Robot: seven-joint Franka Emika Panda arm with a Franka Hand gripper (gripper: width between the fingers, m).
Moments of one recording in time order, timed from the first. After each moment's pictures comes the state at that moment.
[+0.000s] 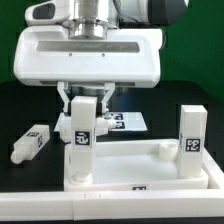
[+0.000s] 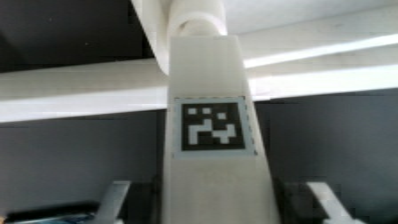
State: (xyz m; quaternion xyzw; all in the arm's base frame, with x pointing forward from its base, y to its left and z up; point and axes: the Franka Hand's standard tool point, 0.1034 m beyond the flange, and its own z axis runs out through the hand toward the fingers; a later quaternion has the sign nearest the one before) arm 0.612 -0.046 0.118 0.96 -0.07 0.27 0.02
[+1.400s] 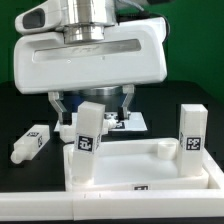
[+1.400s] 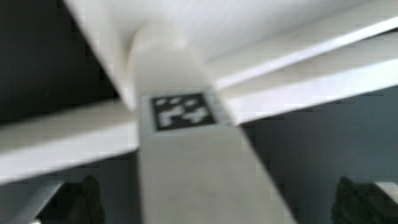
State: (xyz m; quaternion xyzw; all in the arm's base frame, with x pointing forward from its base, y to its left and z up) arm 0.629 -0.035 0.117 0.98 -0.12 0.12 -0.06
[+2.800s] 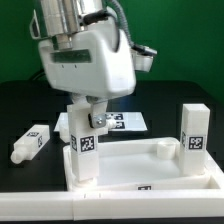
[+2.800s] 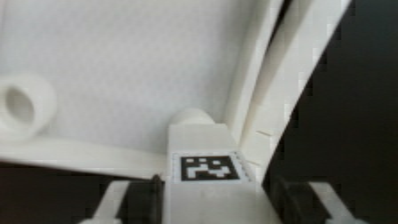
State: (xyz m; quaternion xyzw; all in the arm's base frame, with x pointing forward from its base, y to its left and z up) arm 0.623 -0.039 0.111 0.81 -0.58 0.01 -0.10
